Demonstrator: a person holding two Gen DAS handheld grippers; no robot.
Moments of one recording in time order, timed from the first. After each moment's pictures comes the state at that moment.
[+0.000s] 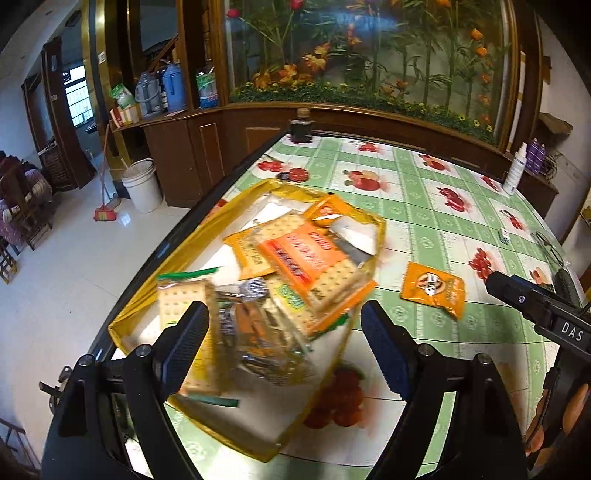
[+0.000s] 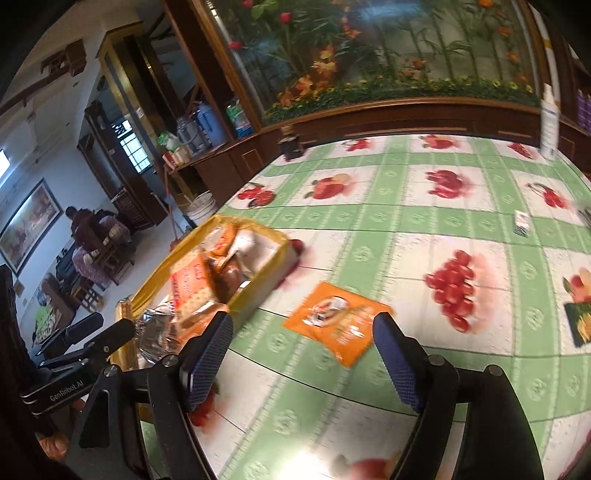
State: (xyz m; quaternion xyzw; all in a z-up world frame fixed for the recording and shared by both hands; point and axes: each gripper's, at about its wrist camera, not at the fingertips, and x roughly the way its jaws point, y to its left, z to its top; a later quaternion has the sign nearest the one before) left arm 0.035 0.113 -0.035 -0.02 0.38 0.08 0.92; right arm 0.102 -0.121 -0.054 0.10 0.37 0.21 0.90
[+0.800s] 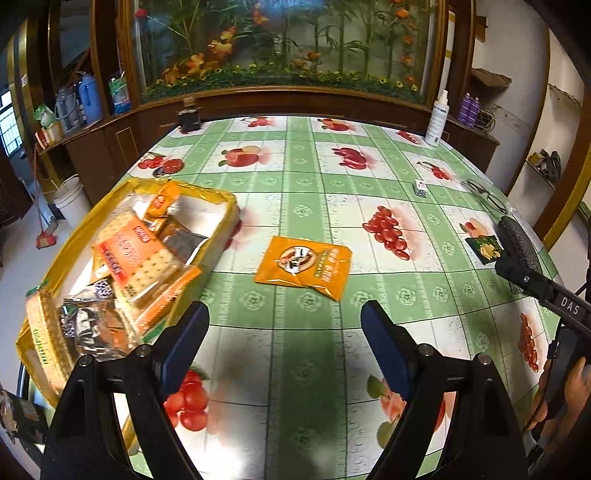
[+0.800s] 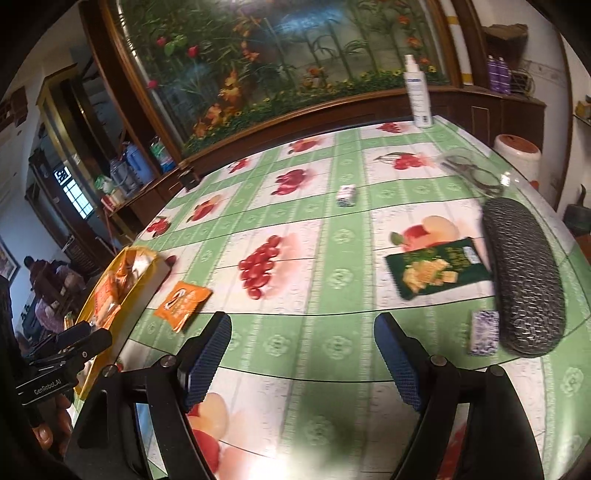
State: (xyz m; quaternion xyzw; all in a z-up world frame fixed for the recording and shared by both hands) left arm 0.050 0.002 -0.052 0.01 0.41 -0.06 0.91; right arm 0.065 -0.285 -0.074 0.15 0.36 0.09 0.92
